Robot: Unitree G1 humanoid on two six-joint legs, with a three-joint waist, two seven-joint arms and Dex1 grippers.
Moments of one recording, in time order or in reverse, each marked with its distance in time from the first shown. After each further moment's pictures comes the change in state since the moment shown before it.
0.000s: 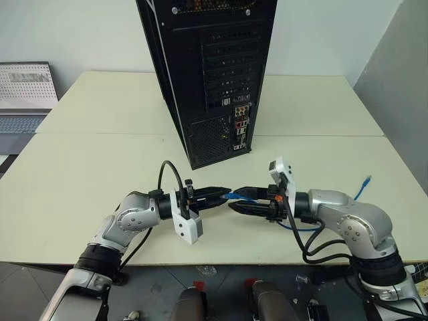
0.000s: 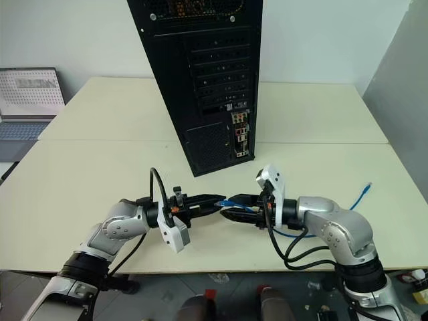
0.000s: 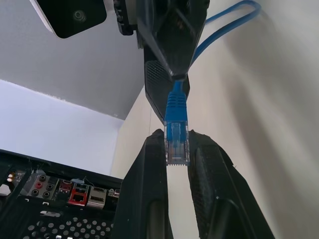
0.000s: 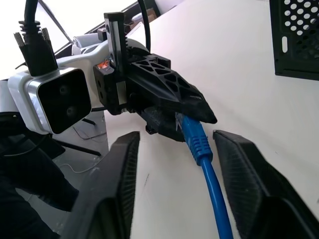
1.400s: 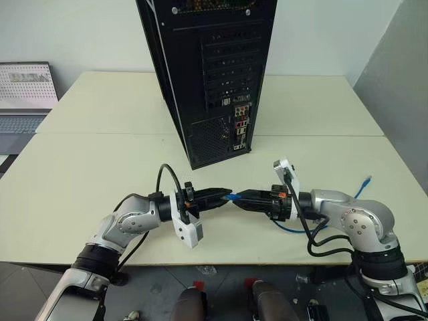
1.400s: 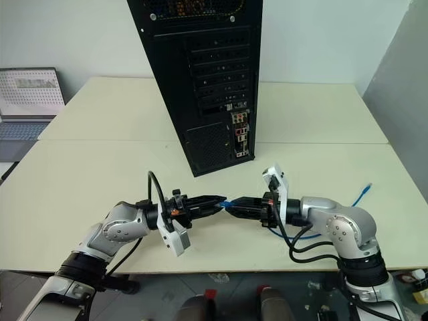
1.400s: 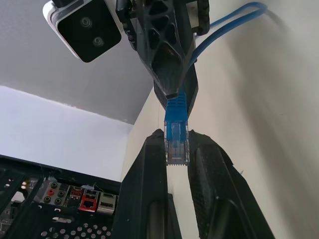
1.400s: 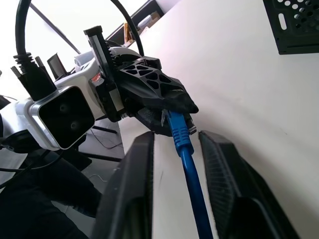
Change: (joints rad) left arm 0.001 0.022 -0.021 -0.001 0.065 -0.038 0.117; right arm -0.018 0.004 -0.051 0.077 0.127 0.112 -0.038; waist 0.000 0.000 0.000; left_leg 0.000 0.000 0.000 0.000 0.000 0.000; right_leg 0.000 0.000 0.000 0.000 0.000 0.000
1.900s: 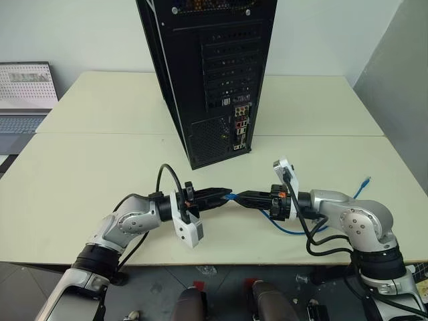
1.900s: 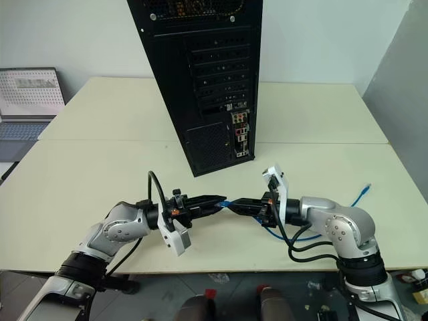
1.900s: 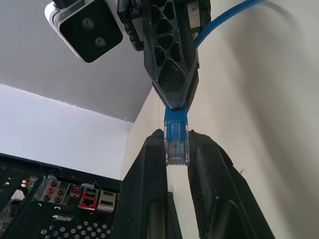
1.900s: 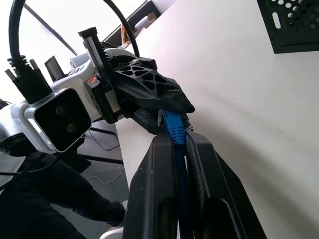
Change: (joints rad) left arm 0.000 -0.001 -0.003 0.000 0.009 0.014 0.006; right arm -0.003 0.006 -0.001 0.017 0.001 0.000 -0.009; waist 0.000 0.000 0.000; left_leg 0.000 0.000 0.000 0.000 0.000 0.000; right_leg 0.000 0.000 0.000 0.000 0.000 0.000
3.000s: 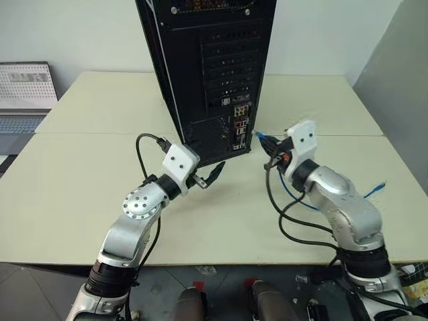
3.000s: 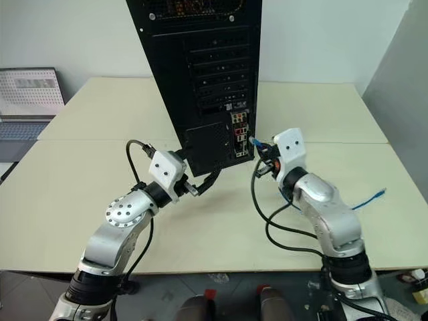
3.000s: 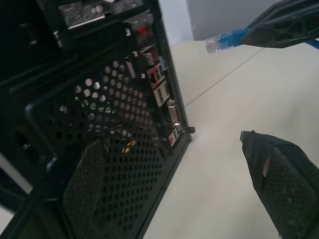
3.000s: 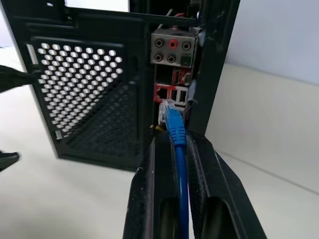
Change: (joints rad) left arm 0.086 -0.199 0.126 -0.560 -0.545 1.372 0.088; right arm -0.070 0.145 0.076 -0.041 -0.587 -0.441 -0.533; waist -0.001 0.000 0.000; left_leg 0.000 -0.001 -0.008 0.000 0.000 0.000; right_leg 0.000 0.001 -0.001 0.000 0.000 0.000
